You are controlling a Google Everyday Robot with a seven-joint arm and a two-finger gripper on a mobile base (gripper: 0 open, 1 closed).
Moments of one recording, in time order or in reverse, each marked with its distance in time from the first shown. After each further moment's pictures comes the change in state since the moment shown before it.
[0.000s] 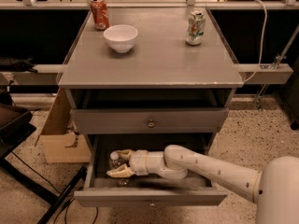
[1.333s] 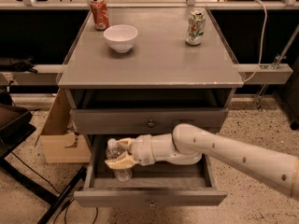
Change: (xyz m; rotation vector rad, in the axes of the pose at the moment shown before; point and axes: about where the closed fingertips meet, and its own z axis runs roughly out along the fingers) arm -0.138 0.044 -0.056 -0.110 0.015 0.039
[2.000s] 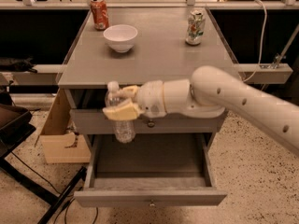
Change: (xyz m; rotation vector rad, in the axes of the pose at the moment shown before) arm -0.199 -0.017 -0.078 0.072 -0.019 0.006
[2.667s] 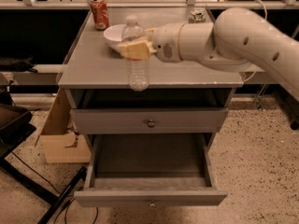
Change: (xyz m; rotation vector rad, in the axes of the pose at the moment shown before) arm -0.124 -0.093 -0.074 0.331 -0.036 0.042
